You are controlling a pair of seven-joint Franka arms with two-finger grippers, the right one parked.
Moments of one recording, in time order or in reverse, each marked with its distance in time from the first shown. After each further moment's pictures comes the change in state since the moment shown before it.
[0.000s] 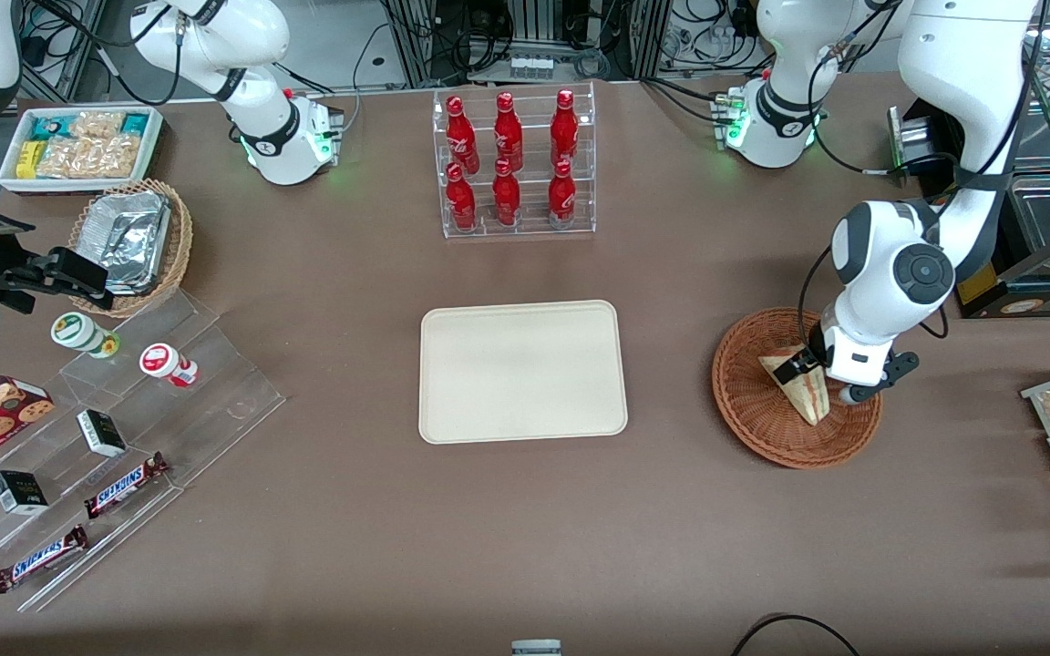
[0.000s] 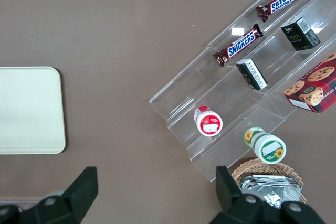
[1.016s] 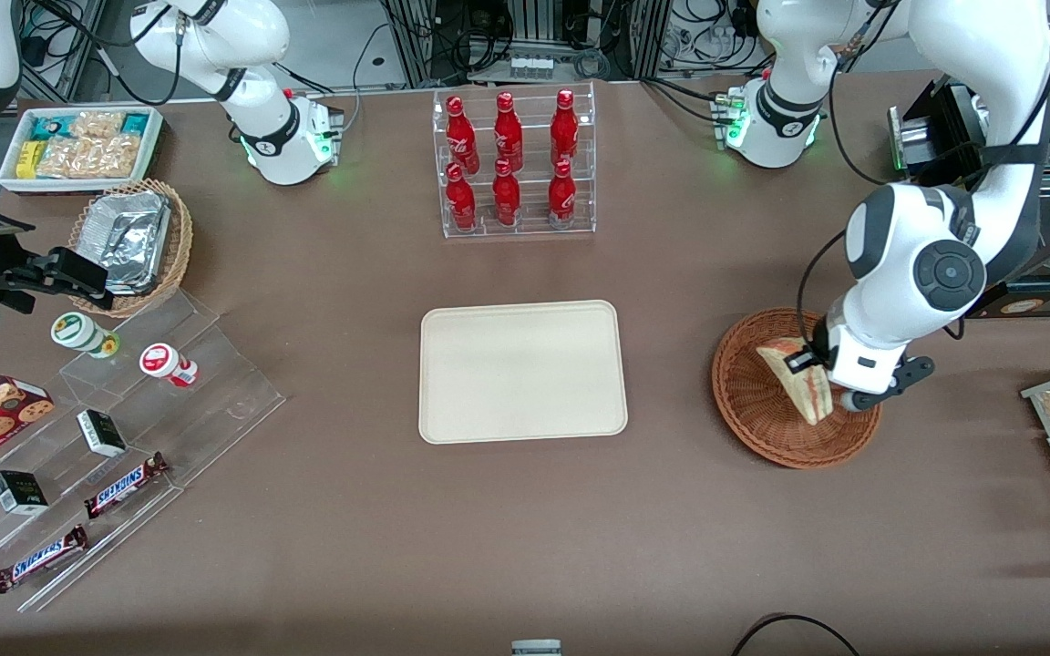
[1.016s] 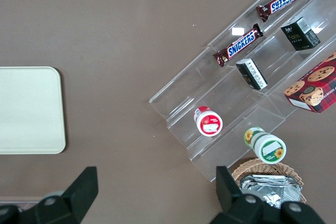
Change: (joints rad) arm -0.034 -0.046 -0.072 0.290 0.000 -0.423 0.003
